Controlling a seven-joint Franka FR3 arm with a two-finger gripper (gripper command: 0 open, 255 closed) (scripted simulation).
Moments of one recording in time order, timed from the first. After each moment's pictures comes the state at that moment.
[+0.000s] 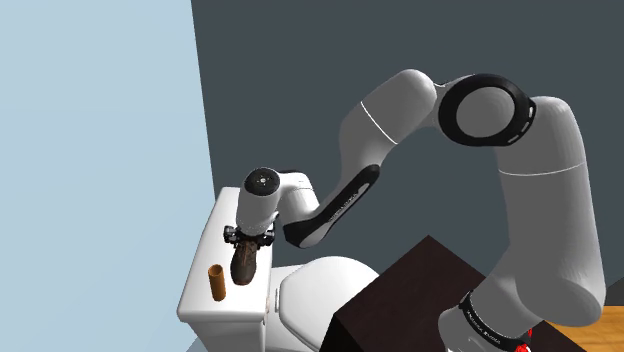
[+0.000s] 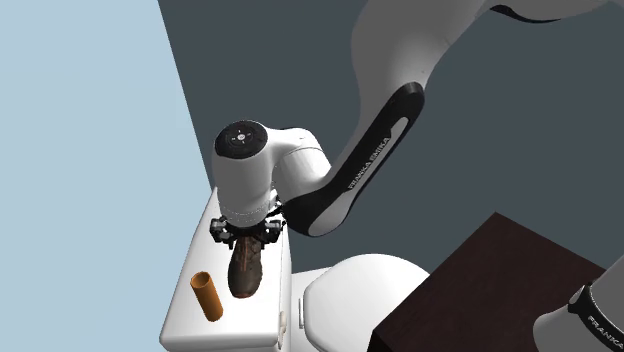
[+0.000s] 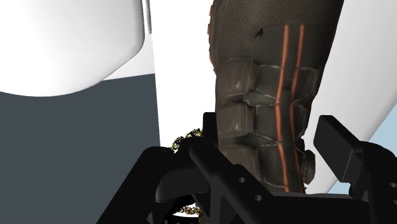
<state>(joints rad) 0.18 0.64 0.40 -1.97 -0.97 2.64 1.91</state>
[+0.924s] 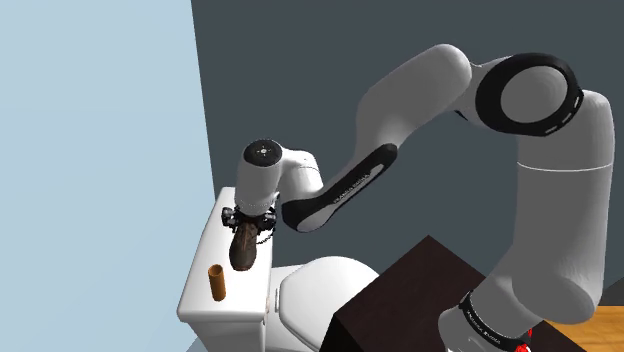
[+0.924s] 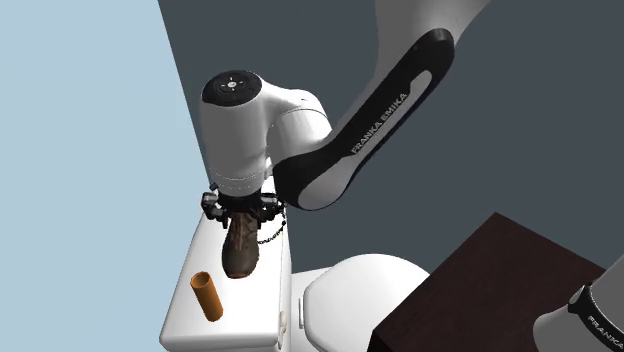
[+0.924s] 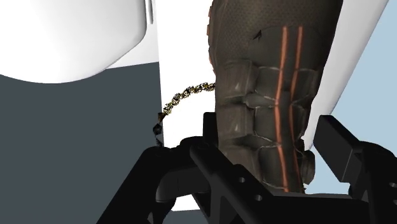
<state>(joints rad) 0.10 0.49 0.51 -2.01 -0.82 2.56 1.78</state>
